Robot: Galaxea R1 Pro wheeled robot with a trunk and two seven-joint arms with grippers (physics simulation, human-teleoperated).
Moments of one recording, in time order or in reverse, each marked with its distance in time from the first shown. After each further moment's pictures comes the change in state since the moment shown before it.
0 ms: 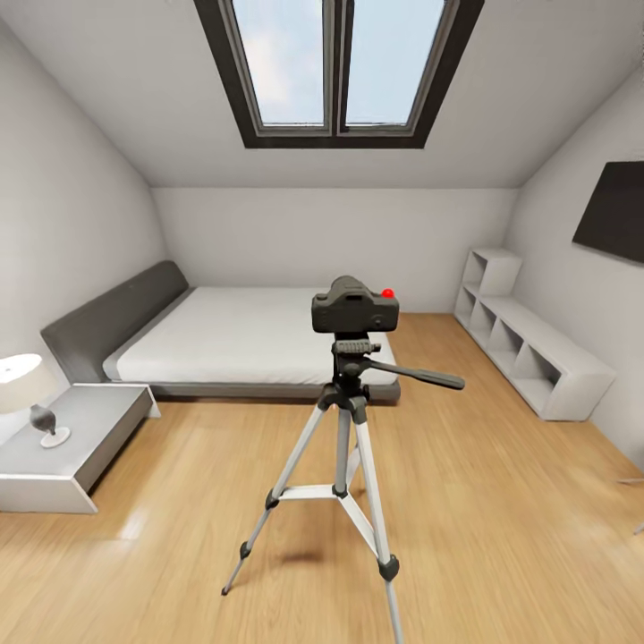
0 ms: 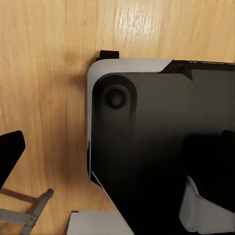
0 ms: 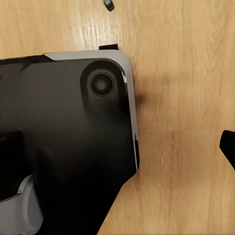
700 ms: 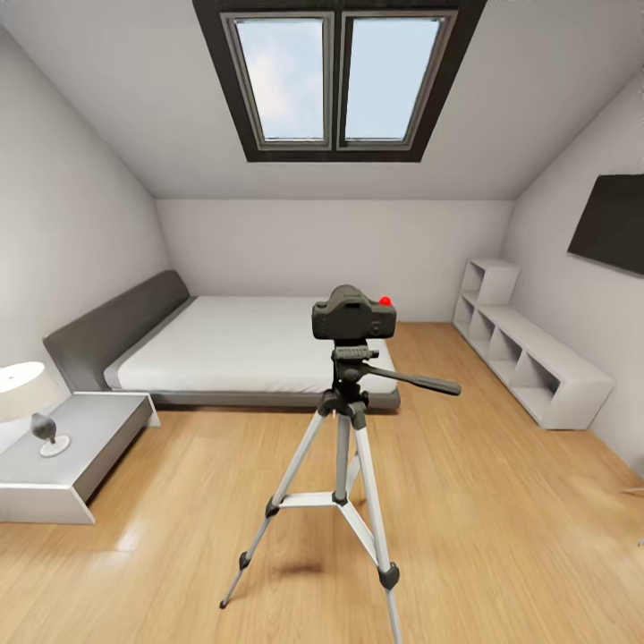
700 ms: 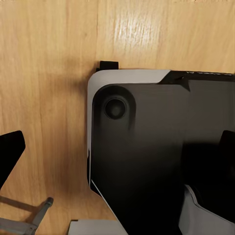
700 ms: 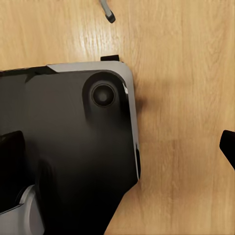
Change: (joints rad) left arm 0.000 0.000 0.000 0.000 0.000 0.000 0.000; right arm 0.000 0.000 0.000 0.000 -0.001 0.001 0.000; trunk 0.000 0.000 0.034
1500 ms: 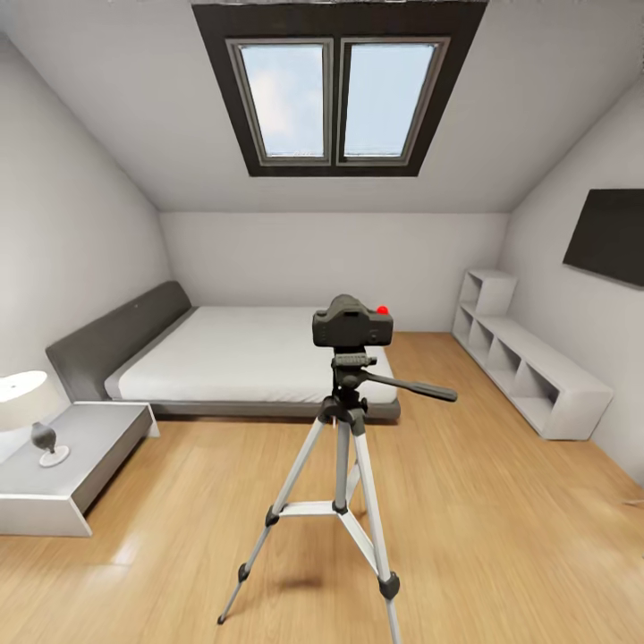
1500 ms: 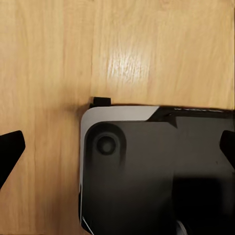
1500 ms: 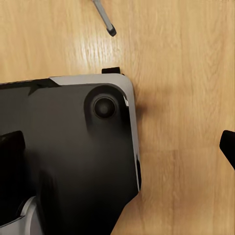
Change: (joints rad) left arm 0.000 -0.016 0.003 -0.002 0.010 -0.104 0.002; right arm 0.000 -0.001 0.001 0.000 0.000 0.000 0.000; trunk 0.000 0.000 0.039
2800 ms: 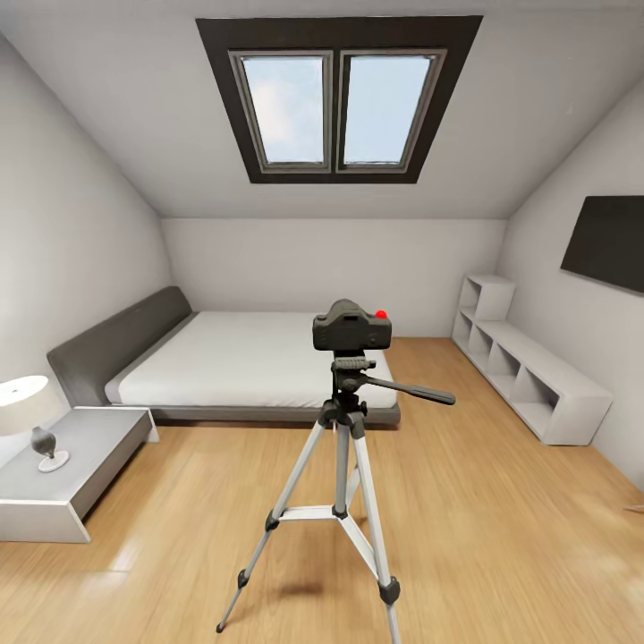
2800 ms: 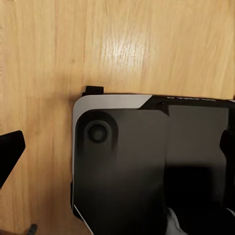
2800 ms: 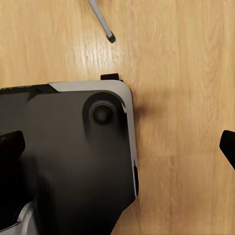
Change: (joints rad) left arm 0.015 -0.018 0.003 0.003 0.004 0.043 -0.001; right arm -0.001 -0.006 0.003 -0.003 0.011 0.003 0.002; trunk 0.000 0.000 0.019
